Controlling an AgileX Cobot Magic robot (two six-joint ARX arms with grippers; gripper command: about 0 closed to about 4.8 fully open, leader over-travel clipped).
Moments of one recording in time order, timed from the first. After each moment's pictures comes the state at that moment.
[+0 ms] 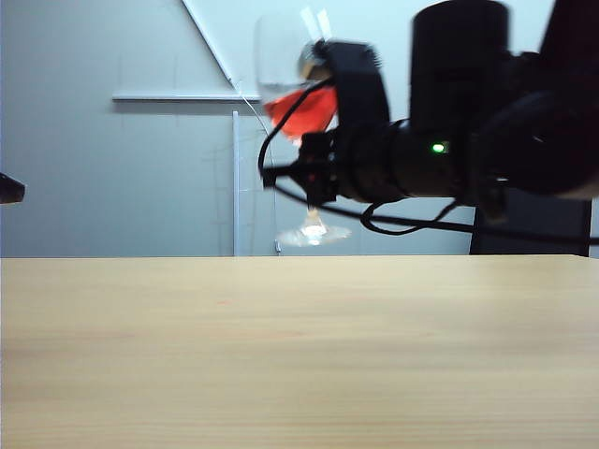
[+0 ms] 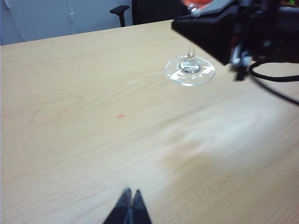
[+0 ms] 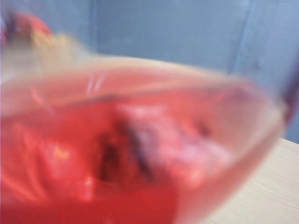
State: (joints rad) left arm -0.54 0.11 0.01 -0.04 0.04 0.03; right arm 0.64 1.87 0.68 1.29 0.06 -0.16
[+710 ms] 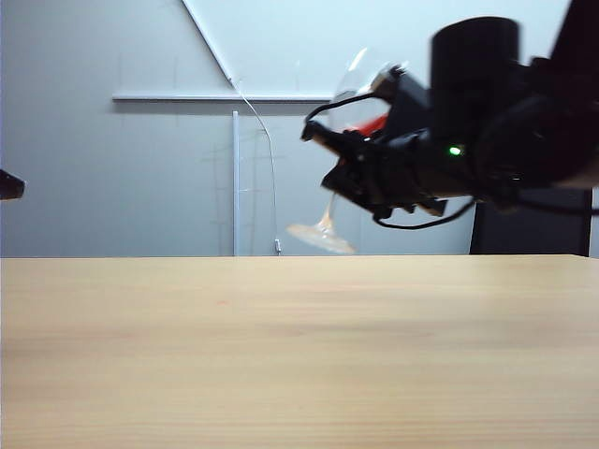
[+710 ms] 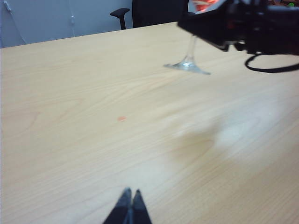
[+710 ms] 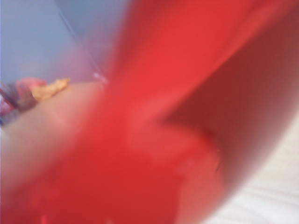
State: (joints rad) left arm -0.54 0.10 0.01 -0.04 0.04 0.03; right arm 0.53 1.87 0.74 1.14 0.05 0.39
